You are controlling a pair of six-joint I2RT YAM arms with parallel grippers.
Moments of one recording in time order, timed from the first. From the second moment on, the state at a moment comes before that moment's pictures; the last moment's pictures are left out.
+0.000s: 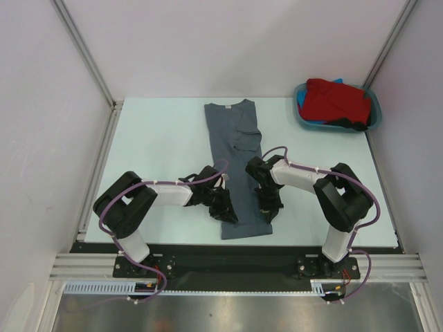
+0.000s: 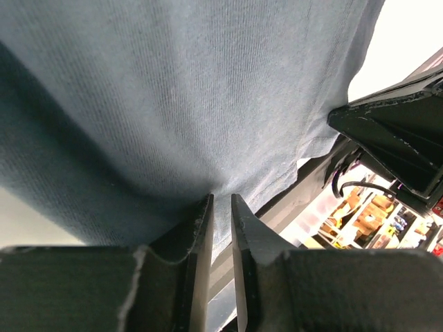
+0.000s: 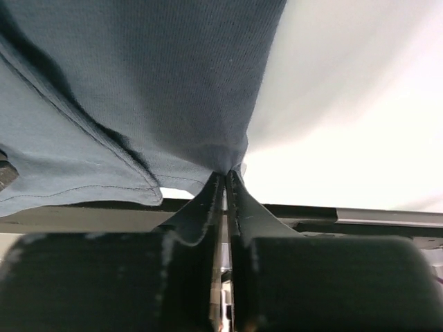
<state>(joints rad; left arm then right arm) -0.74 1.70 0.75 -0.07 0.56 -0.91 0.70 1.79 1.11 -0.98 -0.10 0.57</state>
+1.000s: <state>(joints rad) -0.74 1.71 0.75 -0.09 0.55 -0.90 0.69 1.72 1.12 -1.04 0.01 0.59</state>
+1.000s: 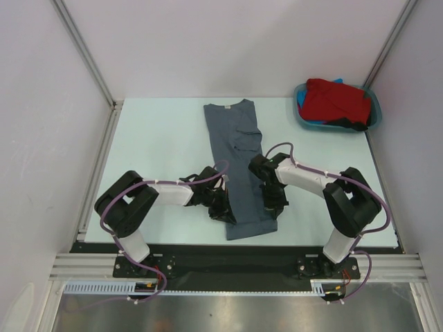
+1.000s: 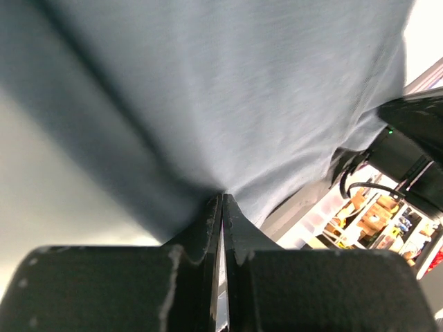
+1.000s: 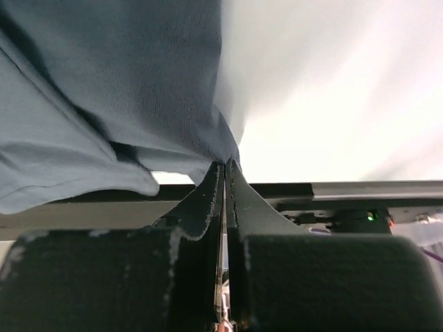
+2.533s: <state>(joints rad) -0.74 1.73 0.80 -0.19 0.53 -0.85 0.64 1.64 1.04 -1.11 0.13 0.62</state>
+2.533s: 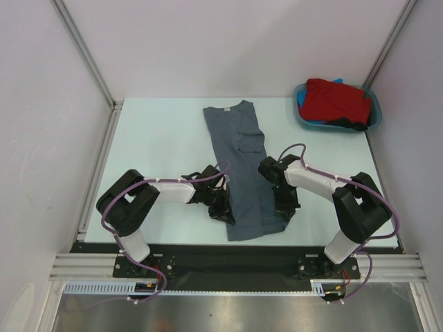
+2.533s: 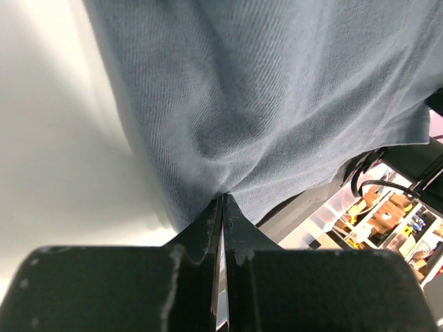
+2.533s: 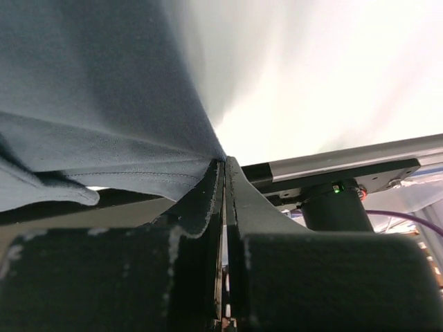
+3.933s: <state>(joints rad) -0.75 1.74 0.85 -0.25 0.52 -0.83 0.62 1.62 1.06 -1.05 0.03 0.59</state>
